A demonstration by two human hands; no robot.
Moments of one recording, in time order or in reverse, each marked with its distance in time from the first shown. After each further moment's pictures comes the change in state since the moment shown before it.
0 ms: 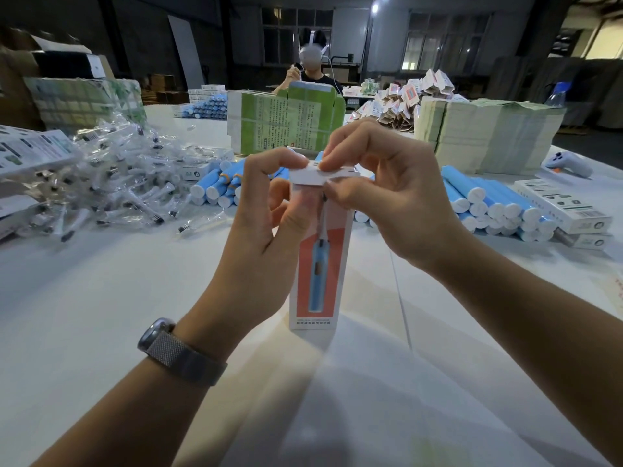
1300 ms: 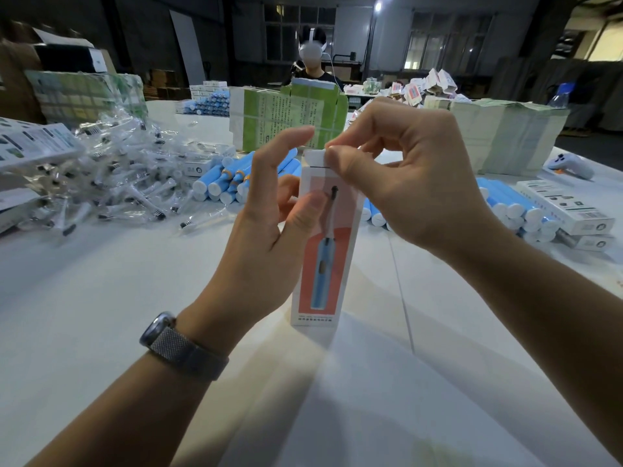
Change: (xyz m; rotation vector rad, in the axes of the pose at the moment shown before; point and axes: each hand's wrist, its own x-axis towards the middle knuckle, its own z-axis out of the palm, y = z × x) left_hand 0.001 0.003 -0.001 0.131 -0.042 0.017; right_hand 0.009 -0.026 -0.003 -0.391 0.100 0.012
